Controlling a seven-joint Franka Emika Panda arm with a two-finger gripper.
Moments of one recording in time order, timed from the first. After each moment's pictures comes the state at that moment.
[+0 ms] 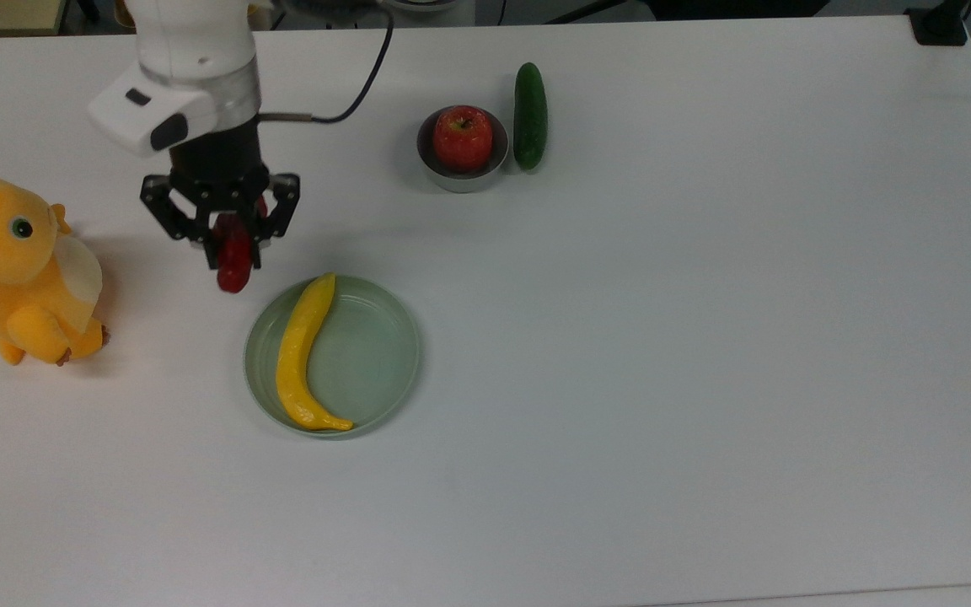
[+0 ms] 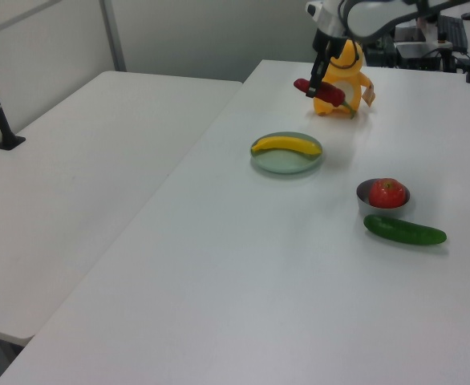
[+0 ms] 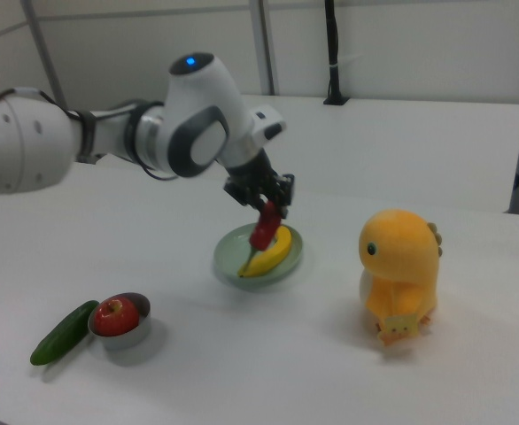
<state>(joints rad) -0.06 0.35 -0.09 -1.64 -0.01 2.34 -0.33</state>
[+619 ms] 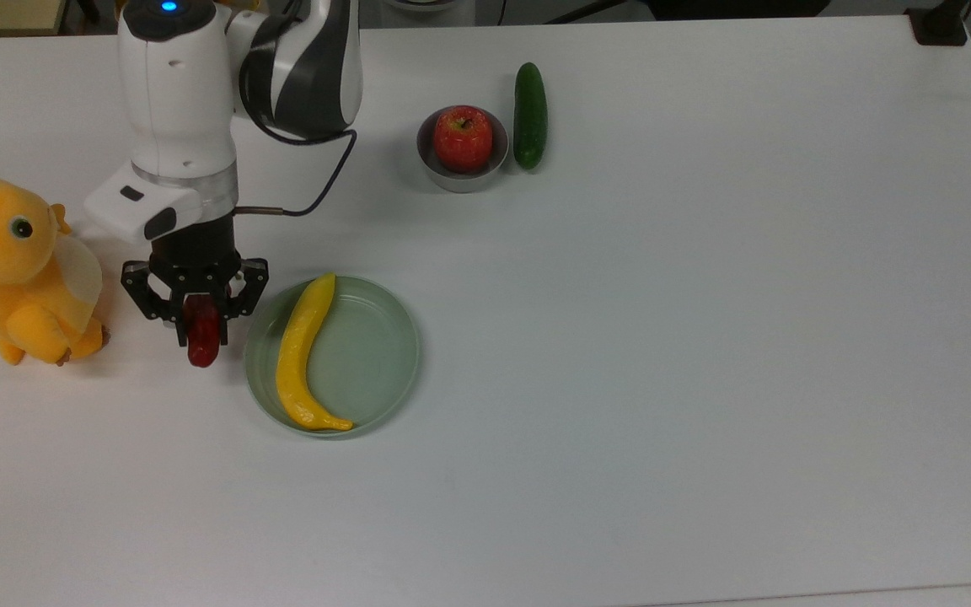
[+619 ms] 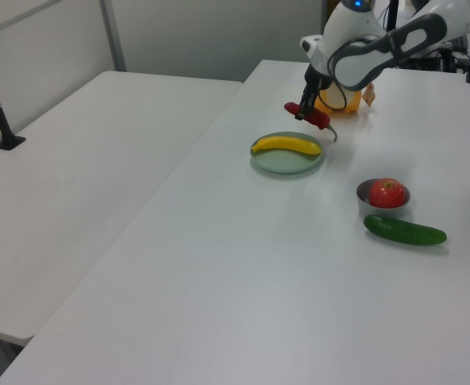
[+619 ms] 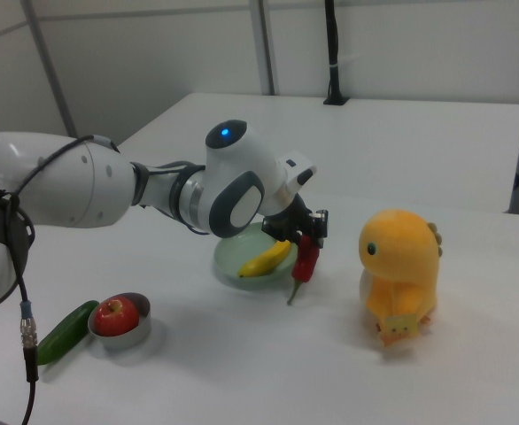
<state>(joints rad) -0.11 0.54 -0.09 -1.64 -0.01 2.65 -0.44</state>
